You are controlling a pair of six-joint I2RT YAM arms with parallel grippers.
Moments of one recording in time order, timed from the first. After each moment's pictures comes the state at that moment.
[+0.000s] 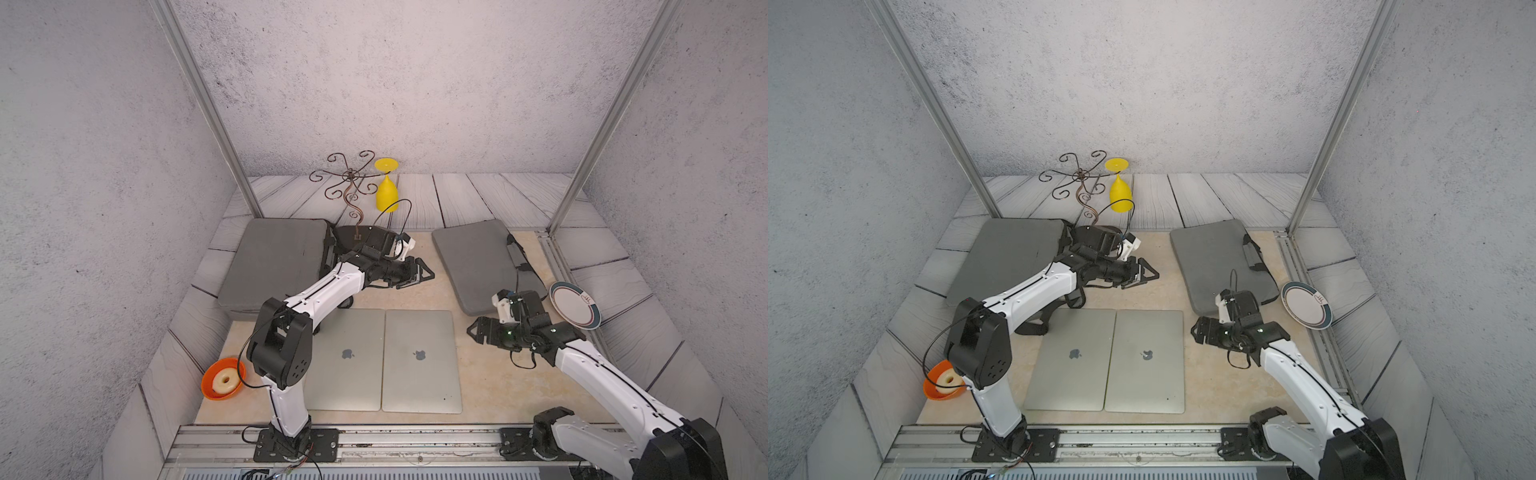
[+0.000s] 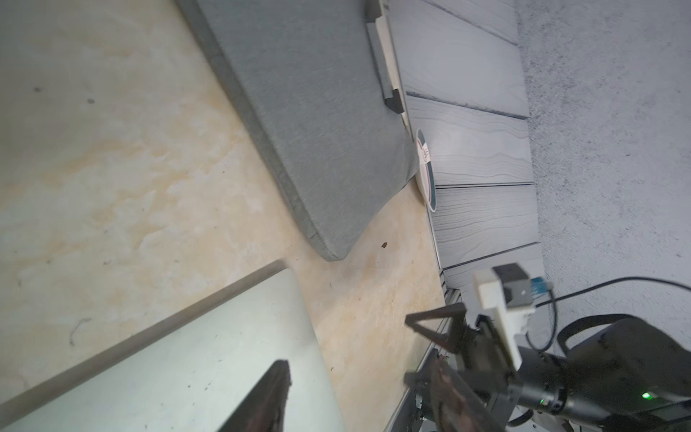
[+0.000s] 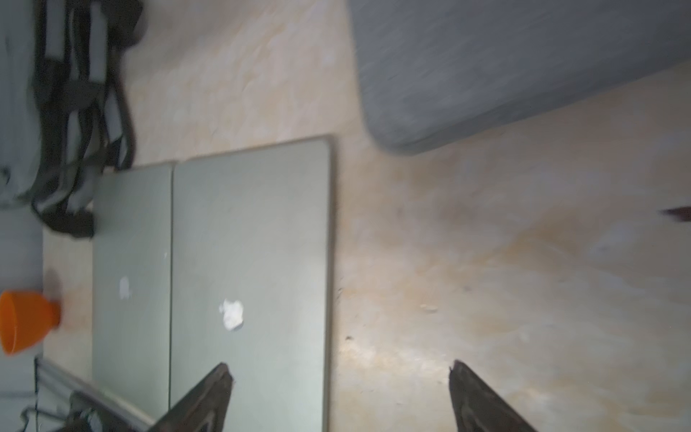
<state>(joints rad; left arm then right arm) -0.56 1.81 1.44 -0.38 0.65 -0.64 0.26 1.05 0.70 -0.61 -0.25 0.48</state>
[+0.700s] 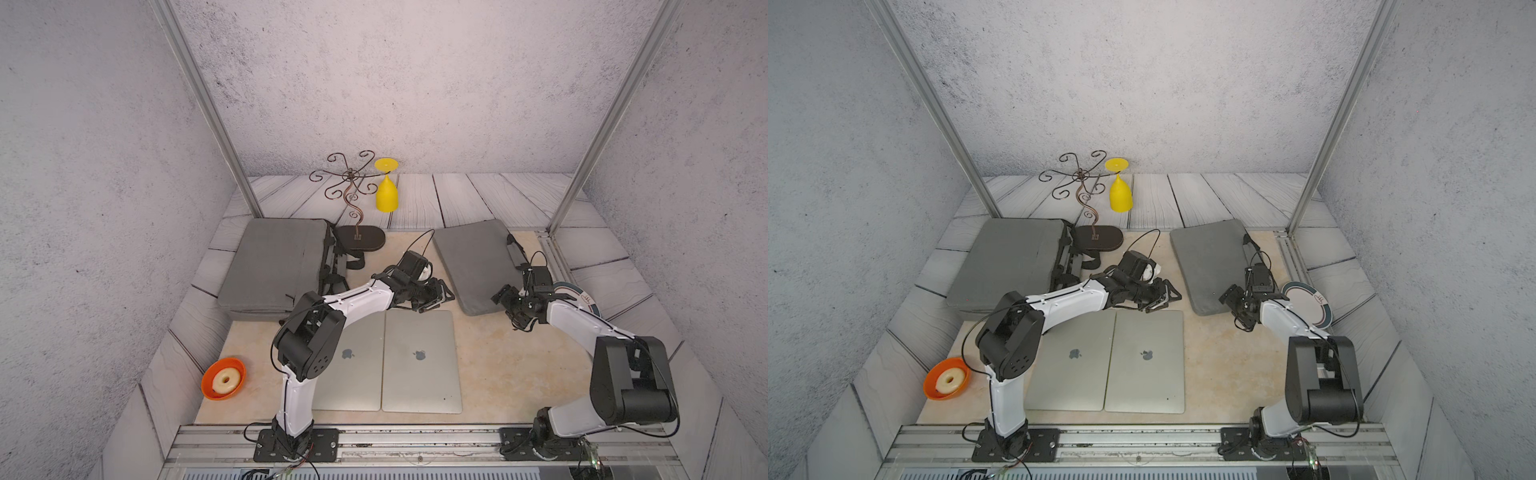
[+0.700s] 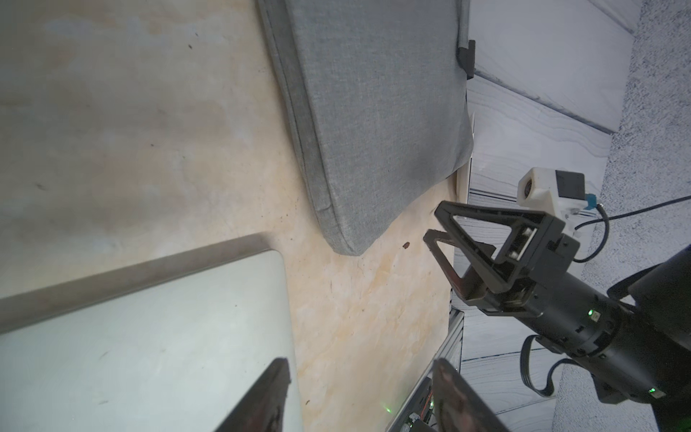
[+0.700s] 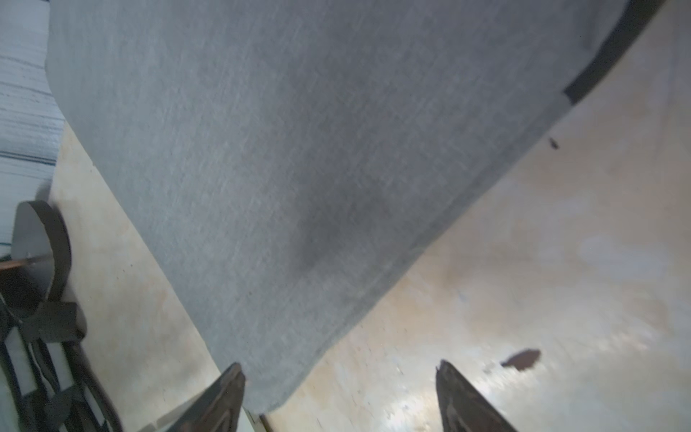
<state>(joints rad) -0.72 1.98 1.41 -0.19 0.52 -0.94 0.03 1.52 0.86 -0.35 -0.18 0.82</state>
